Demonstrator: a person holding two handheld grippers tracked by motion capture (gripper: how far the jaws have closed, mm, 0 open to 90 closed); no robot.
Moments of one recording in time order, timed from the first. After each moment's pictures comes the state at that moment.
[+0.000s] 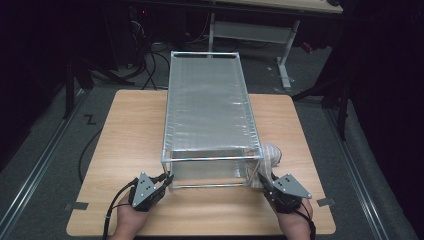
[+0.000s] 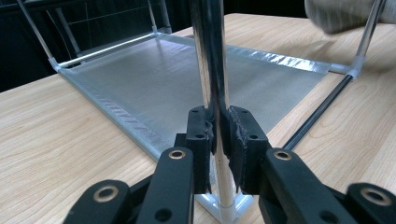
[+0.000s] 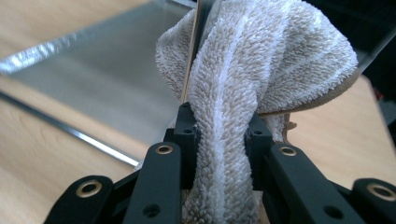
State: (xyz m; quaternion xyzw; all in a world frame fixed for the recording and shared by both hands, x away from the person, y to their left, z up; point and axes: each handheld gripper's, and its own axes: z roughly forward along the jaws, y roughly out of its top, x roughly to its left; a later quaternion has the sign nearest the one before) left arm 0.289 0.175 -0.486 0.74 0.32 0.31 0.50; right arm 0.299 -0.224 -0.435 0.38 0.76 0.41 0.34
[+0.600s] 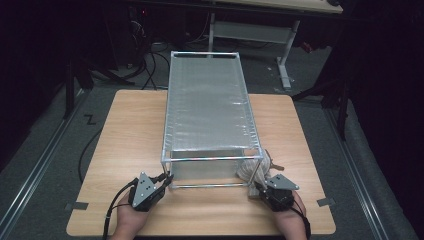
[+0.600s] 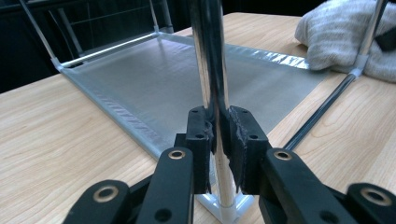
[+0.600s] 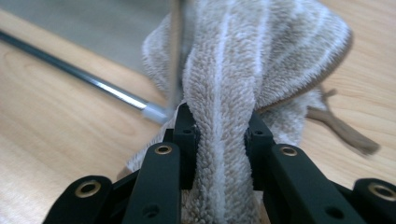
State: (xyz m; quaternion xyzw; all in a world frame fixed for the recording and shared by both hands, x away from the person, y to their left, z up) left arm 0.287 0.175 -0.486 0.74 0.32 0.32 0.50; right arm 0.322 -0.229 -0.480 0.41 0.80 0.34 0.27
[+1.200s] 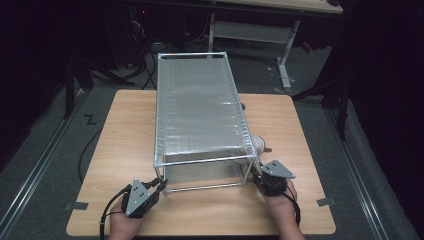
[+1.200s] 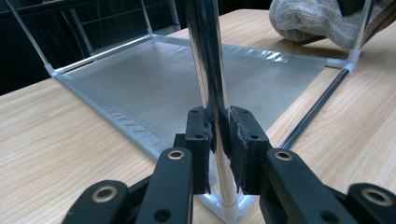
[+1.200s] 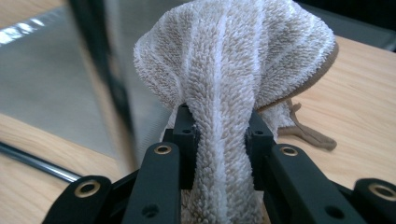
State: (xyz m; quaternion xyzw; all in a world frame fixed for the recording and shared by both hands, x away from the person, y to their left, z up) left arm 0.269 0.187 -0.486 0.74 0.33 0.33 0.49; right arm 0.352 -0.206 -0.463 0.39 0.76 0.41 0.30
